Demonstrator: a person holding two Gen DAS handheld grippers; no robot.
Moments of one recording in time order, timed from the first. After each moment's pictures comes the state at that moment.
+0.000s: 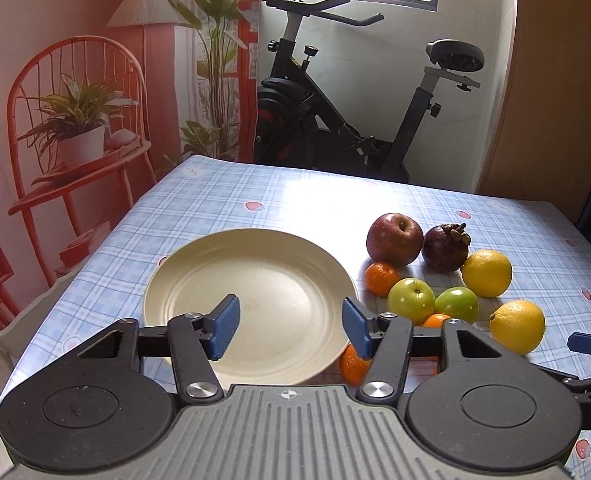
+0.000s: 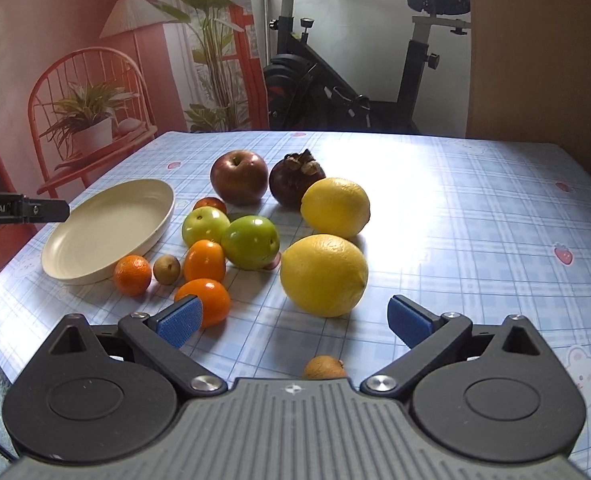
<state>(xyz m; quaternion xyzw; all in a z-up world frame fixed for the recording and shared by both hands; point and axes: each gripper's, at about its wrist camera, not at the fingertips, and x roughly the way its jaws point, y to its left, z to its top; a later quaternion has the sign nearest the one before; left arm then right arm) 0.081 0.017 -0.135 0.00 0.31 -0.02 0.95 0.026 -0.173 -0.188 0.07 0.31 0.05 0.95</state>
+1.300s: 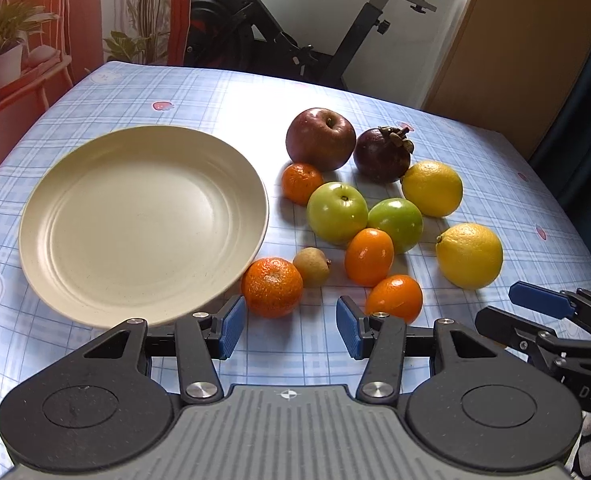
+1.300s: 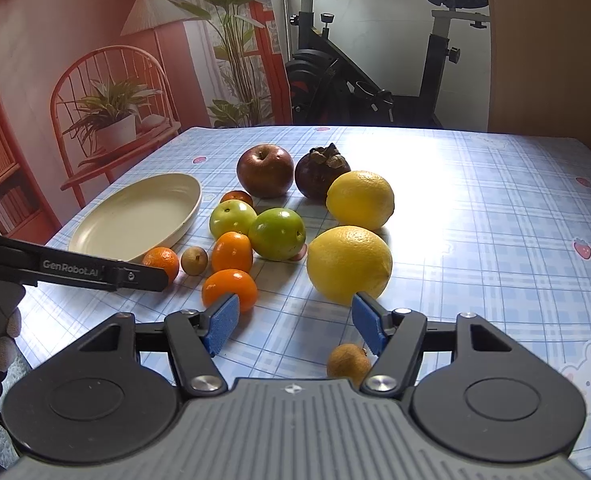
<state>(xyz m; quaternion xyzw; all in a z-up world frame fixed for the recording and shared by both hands) 0.108 -0.014 -0.188 -0.03 0.43 -0.13 0.89 0.018 -0.172 -0.185 0.09 0.31 0.09 0.94</state>
